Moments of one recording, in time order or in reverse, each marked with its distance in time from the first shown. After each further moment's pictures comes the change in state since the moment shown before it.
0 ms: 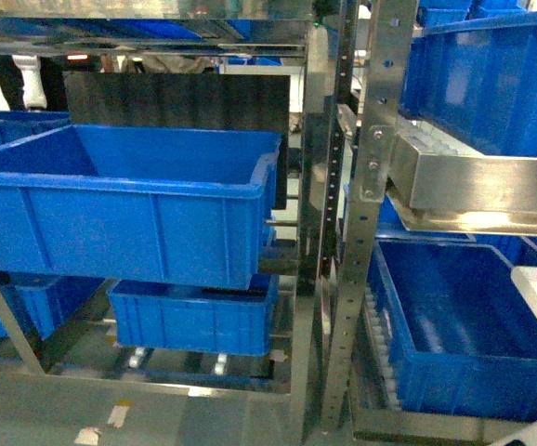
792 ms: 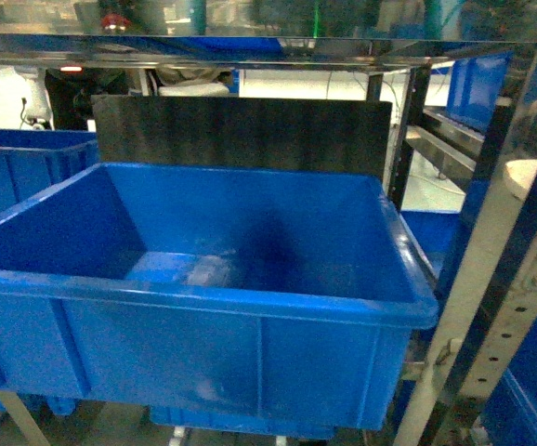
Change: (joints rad) left arm 0.000 0.000 0.000 0.000 0.001 0.000; right arm 0.000 0.000 0.000 -0.002 0.001 0.000
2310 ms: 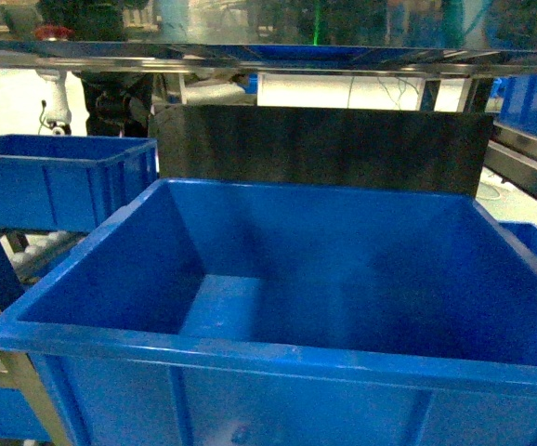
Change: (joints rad) left arm -0.001 0.004 -0.003 -0.005 -0.001 0.000; right arm 0.006 0.000 0.000 0.003 -0.003 0.000
